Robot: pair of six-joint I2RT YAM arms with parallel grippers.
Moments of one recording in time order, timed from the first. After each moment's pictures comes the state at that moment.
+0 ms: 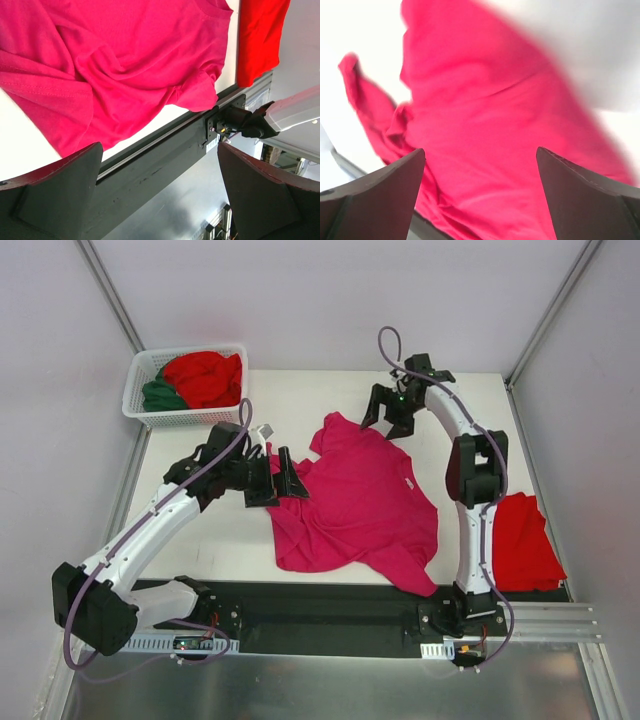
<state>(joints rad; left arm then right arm) -0.47 1.15 1.00 -0.67 0.49 -0.67 0.24 2.29 2.06 -0.92 -0.48 0.33</state>
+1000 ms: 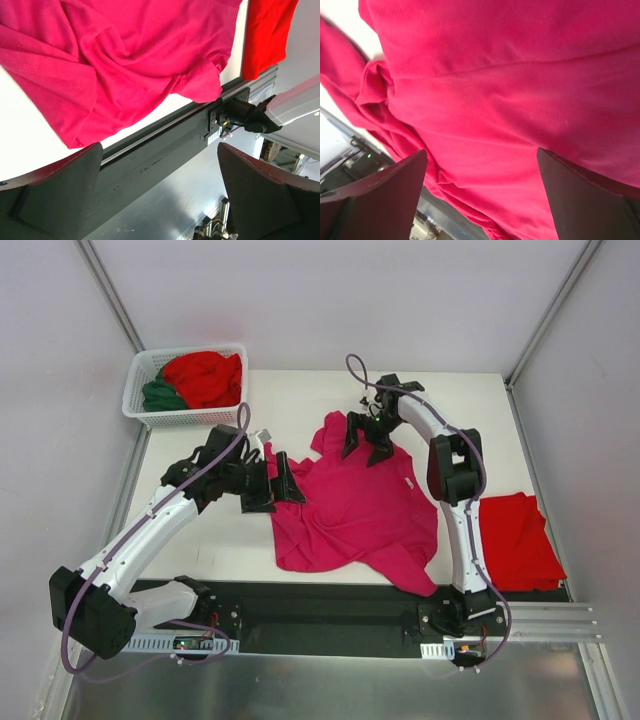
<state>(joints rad) -0.47 1.13 1.00 -0.74 0.49 -0.68 0.32 2.41 2.07 -1.06 -0.55 0.26</state>
